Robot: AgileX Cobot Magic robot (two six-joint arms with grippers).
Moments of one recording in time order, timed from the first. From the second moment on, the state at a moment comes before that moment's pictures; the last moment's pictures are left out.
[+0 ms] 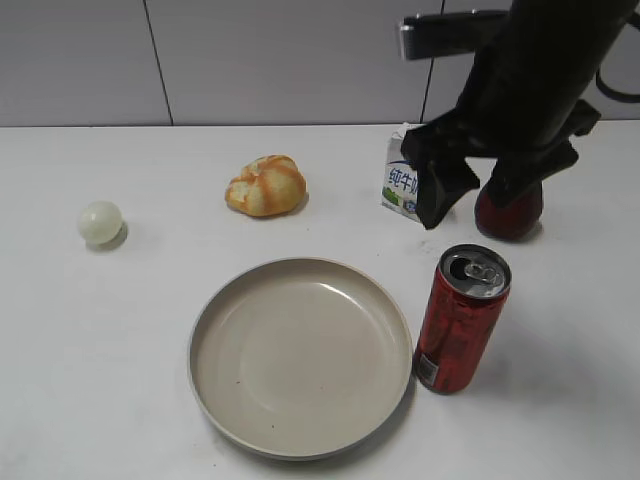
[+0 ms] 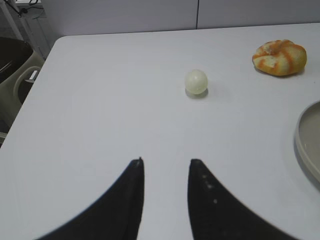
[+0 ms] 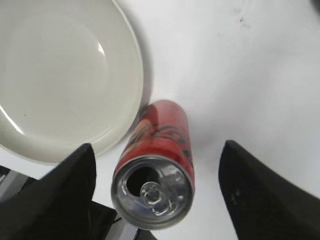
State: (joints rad) left arm -0.05 -0.01 -0.50 -0.03 1.04 0.09; right arm 0.51 1.69 -1.39 0.06 1.15 0.13
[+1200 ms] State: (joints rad) left arm -0.05 -0.01 -0.50 -0.03 1.04 0.09; right arm 0.05 1.63 -1.46 -0.01 1.21 0.05
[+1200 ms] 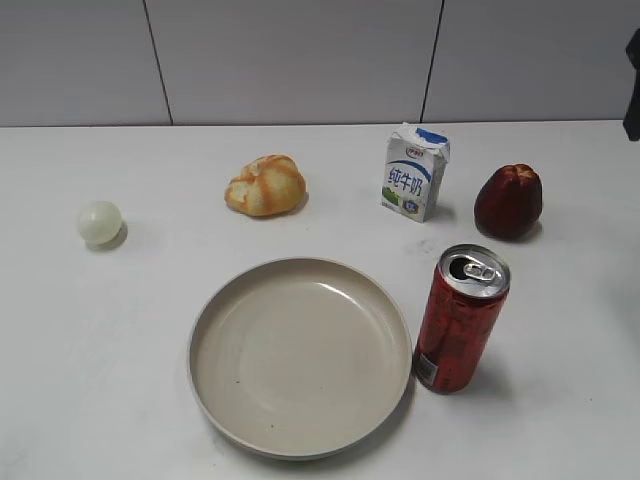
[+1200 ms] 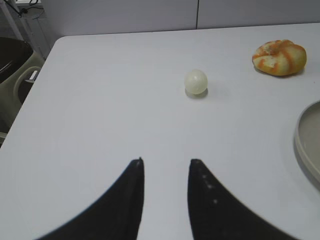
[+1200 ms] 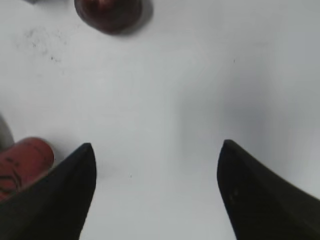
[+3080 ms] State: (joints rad) left arm -0.05 -0.01 -0.50 -0.03 1.04 0.09; right arm 0.05 -0.01 -0.49 0.01 1.05 0.05
